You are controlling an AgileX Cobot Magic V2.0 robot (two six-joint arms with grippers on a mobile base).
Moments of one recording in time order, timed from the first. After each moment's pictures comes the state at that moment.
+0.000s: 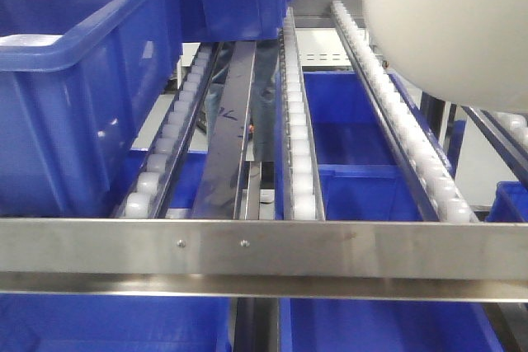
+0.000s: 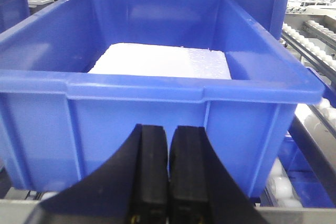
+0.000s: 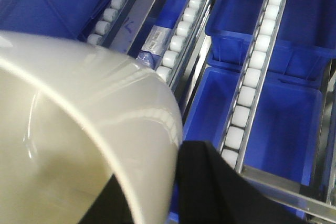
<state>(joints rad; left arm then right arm) -0.10 -0.01 0.01 -0.07 0.07 0.02 0.37 0.65 -0.71 0.11 0.61 0.07</state>
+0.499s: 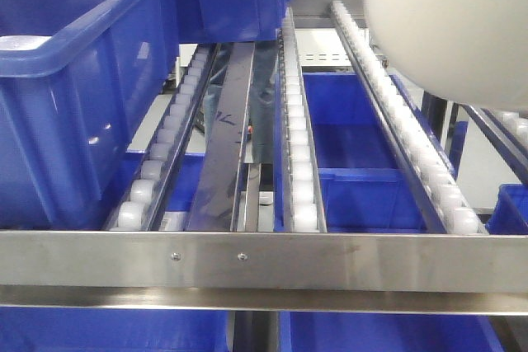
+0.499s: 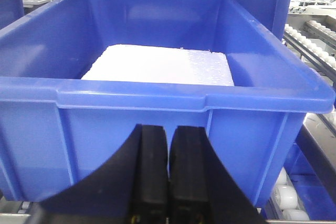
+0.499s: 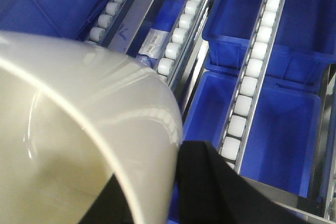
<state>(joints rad) -0.10 -0.01 0.01 -0.07 0.07 0.02 0.37 0.65 -0.71 0.11 0.61 0.07</state>
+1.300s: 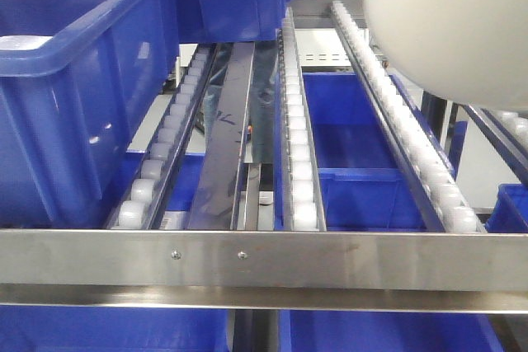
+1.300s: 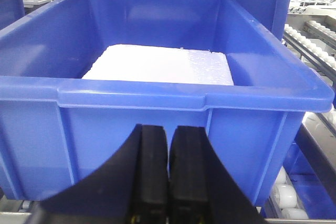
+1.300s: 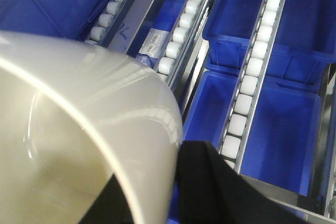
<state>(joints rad) -0.10 -0.01 0.01 -0.07 0.07 0.02 0.37 0.65 -0.71 0.11 0.61 0.07</state>
